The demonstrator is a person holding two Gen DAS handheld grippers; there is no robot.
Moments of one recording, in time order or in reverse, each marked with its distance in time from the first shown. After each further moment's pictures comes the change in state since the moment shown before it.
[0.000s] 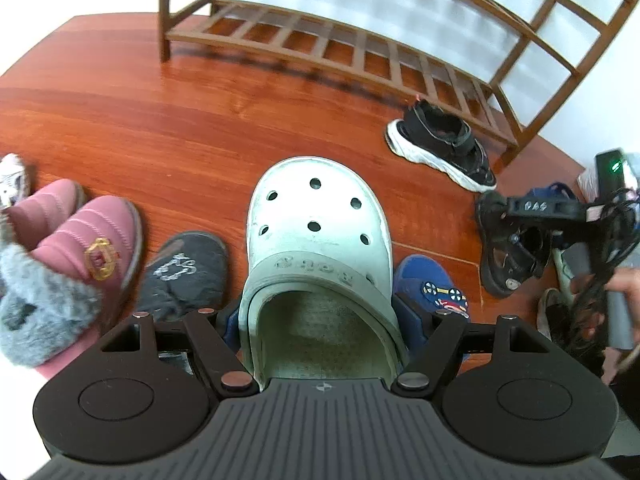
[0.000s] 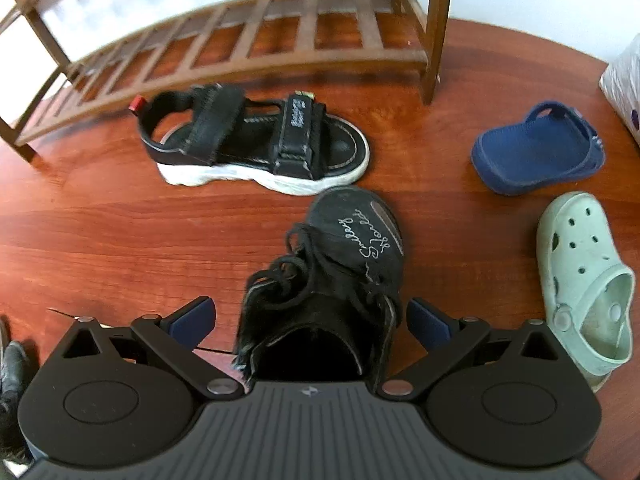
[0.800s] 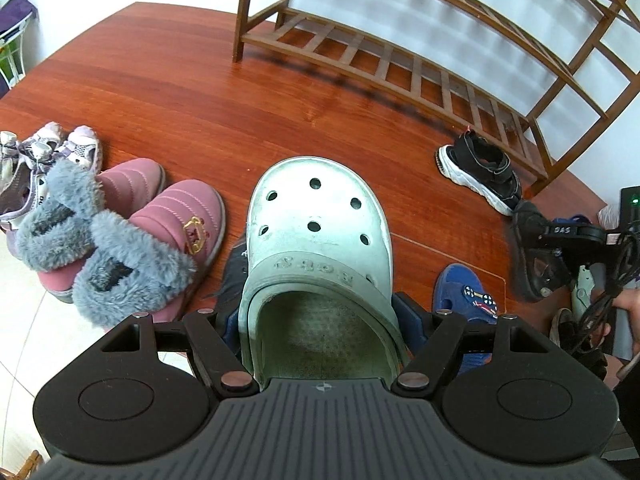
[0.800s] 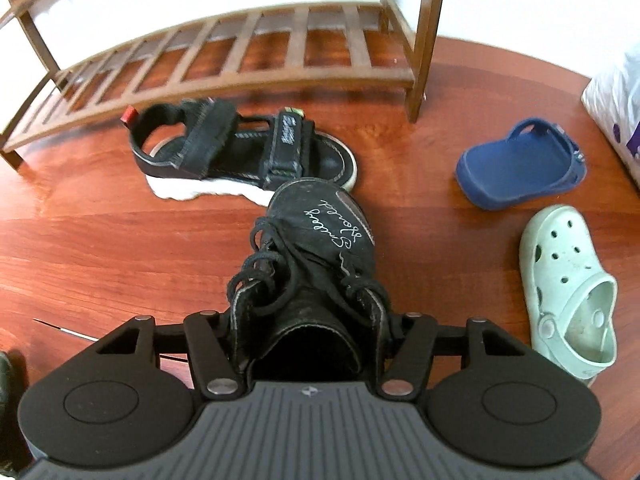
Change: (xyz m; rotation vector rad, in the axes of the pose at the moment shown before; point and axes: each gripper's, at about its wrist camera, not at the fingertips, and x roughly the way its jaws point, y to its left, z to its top) left arm -0.044 0.049 -0.013 -0.087 -0.032 0.058; right arm -0.034 0.009 -0.004 0.000 -0.095 -0.029
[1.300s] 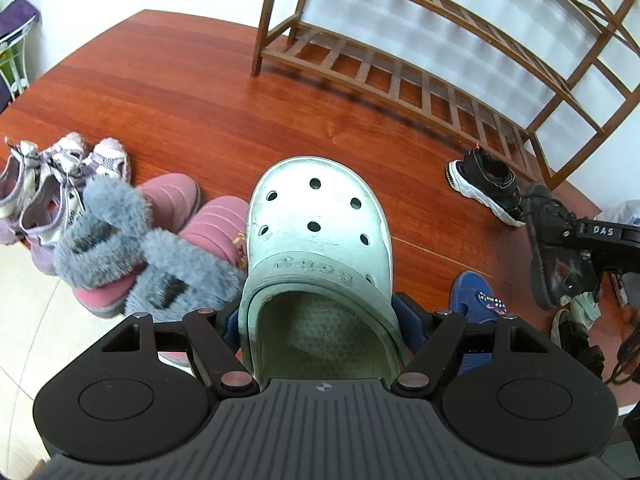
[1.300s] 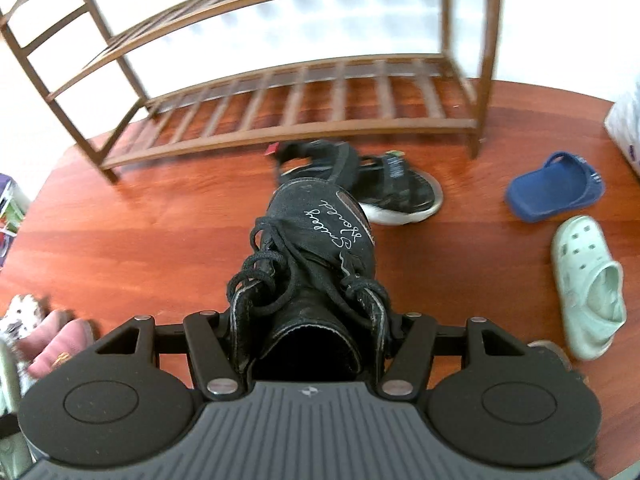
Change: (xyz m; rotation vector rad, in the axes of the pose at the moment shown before) left arm -0.027 0.043 0.014 0.029 -0.012 -0.027; right arm -0.091 0.079 -0.029 -0.038 -0.049 0.163
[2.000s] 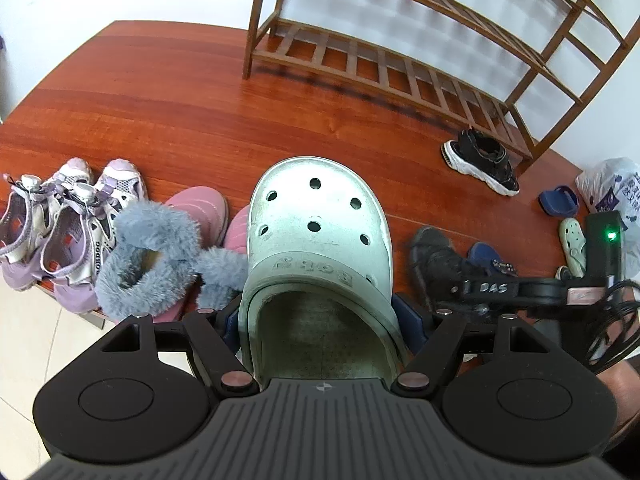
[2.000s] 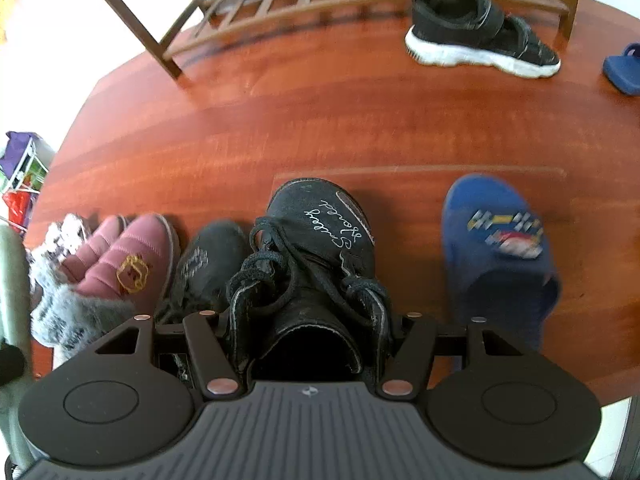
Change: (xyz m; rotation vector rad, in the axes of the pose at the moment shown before) left arm -0.013 0.062 0.014 0.124 0.049 -0.072; right arm 0.057 0.139 -0.107 0.077 0.179 0.046
